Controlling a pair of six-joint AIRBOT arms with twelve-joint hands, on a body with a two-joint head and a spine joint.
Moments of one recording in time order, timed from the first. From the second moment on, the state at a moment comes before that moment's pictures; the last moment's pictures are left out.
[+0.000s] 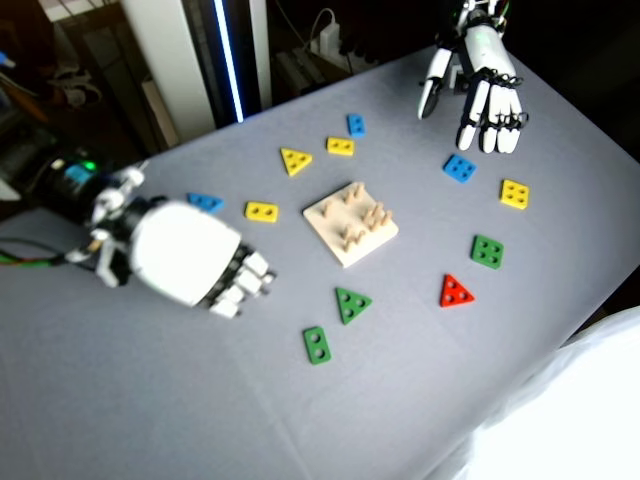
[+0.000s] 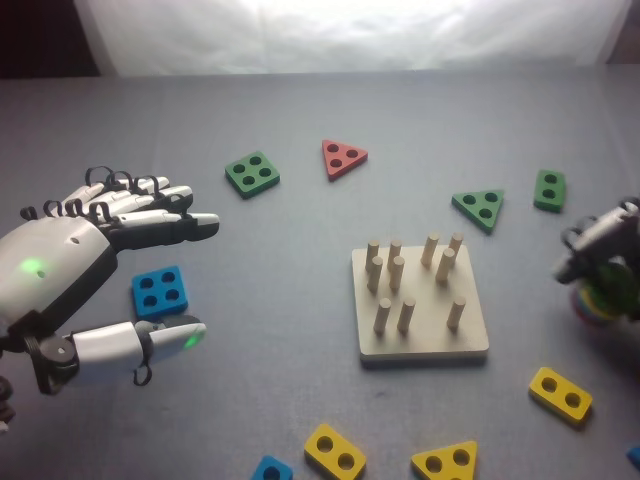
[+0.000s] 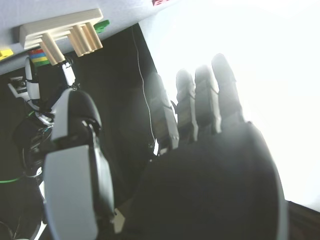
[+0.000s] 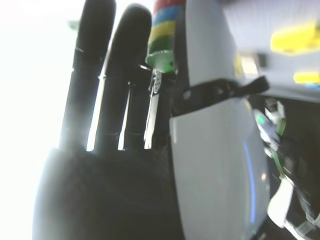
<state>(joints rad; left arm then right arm) 1.19 -0.82 0.98 -0.27 -1.20 0.71 -1.06 -0.92 1.14 -0.05 0.79 -0.69</state>
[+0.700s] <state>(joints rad) 1.19 -0.83 0.99 -0.27 -1.20 0.71 -0.89 -1.03 1.17 -0.34 0.85 -0.55</state>
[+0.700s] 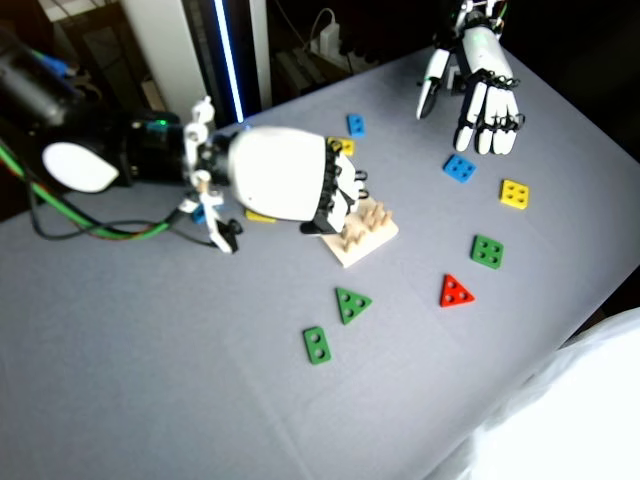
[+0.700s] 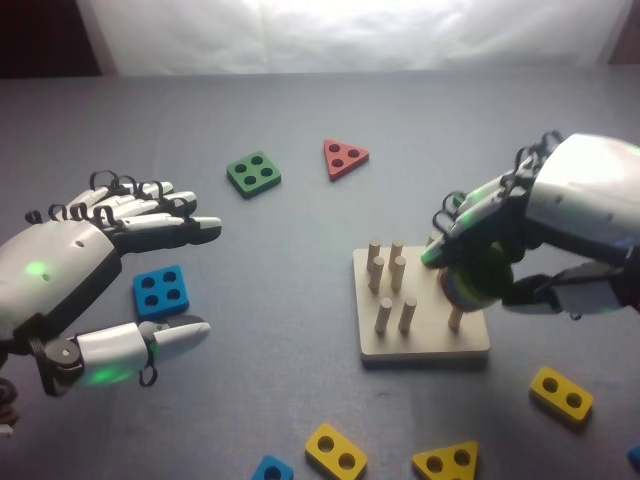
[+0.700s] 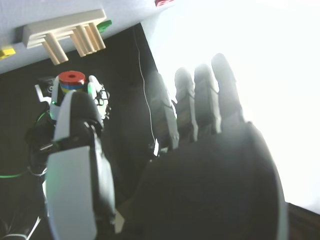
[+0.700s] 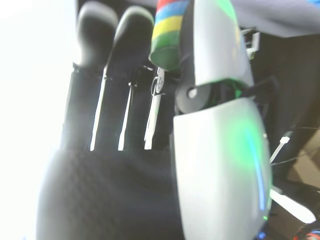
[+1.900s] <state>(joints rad) 1.19 -0.83 0.99 -0.27 -1.20 0.71 -0.86 -1.06 1.19 -0.43 0.74 -0.53</state>
